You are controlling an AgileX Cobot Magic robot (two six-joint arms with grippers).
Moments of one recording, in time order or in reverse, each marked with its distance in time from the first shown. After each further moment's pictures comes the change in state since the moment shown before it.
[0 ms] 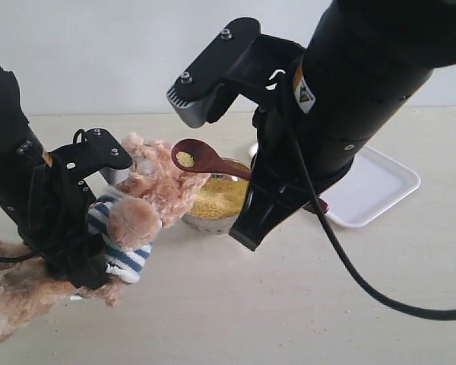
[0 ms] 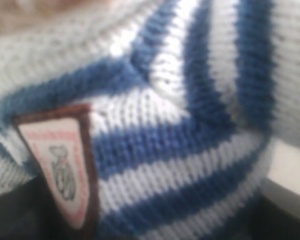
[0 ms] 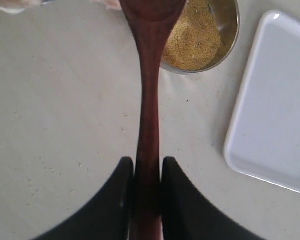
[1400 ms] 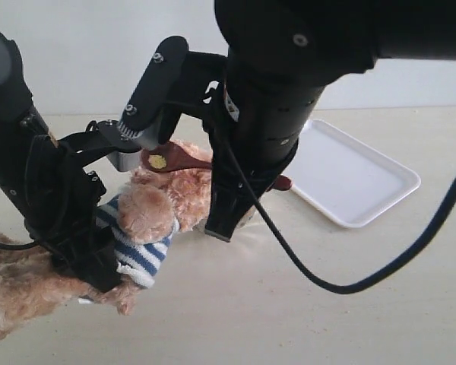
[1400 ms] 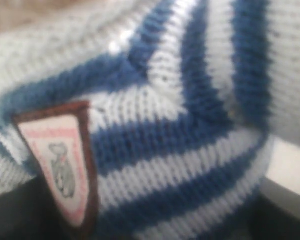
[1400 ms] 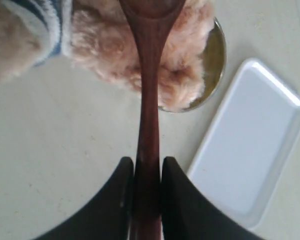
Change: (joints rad) left arm -0.013 0.000 -0.083 -0.122 0.164 0.071; right arm 0.044 0.161 -0.125 -0.146 0.001 -0.097
